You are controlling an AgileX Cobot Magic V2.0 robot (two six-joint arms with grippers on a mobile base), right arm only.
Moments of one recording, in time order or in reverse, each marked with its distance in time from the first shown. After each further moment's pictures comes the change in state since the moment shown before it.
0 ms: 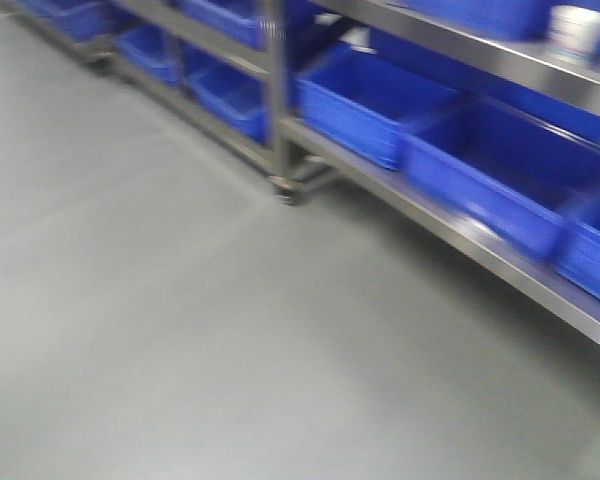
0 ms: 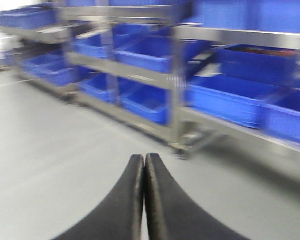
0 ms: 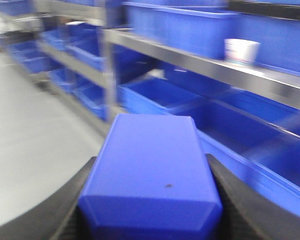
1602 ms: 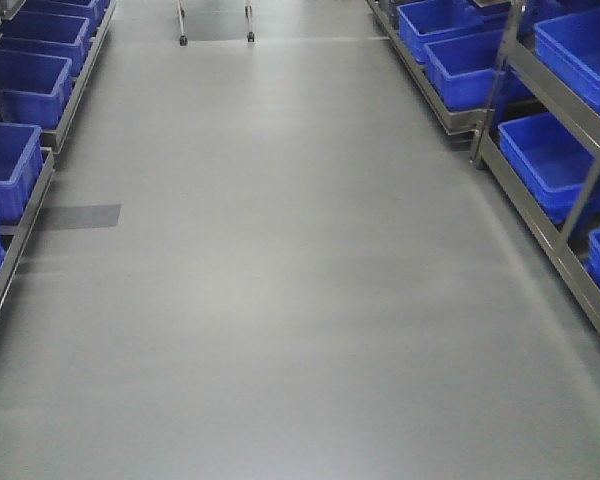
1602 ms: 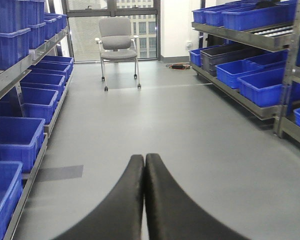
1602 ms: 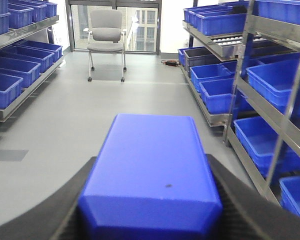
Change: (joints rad) arm 0.000 0.000 0.000 0.002 0.000 0.000
